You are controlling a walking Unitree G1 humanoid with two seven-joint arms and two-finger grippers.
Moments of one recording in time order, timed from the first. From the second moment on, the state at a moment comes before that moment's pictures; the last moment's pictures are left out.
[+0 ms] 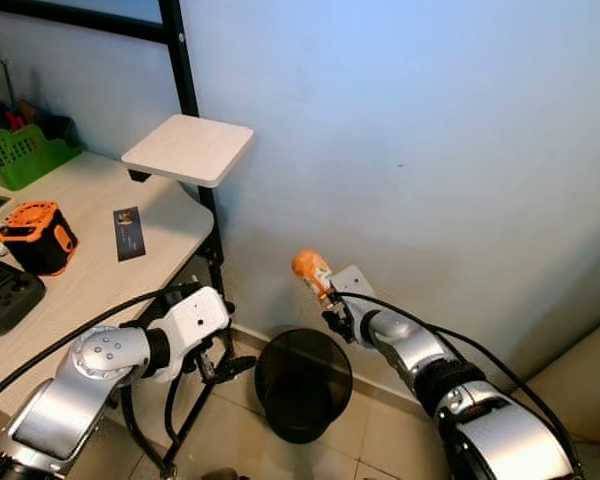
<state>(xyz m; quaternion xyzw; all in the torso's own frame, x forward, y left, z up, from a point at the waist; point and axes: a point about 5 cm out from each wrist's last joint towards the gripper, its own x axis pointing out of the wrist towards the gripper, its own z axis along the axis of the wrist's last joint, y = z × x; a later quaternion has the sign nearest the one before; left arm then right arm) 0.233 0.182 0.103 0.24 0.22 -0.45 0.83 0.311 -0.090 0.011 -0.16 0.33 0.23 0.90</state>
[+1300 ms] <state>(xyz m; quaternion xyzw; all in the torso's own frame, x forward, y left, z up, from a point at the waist) 0.245 0.165 0.095 0.19 0.19 -0.35 0.90 0.288 -0.123 0.001 0.05 0.26 0.16 0.95</state>
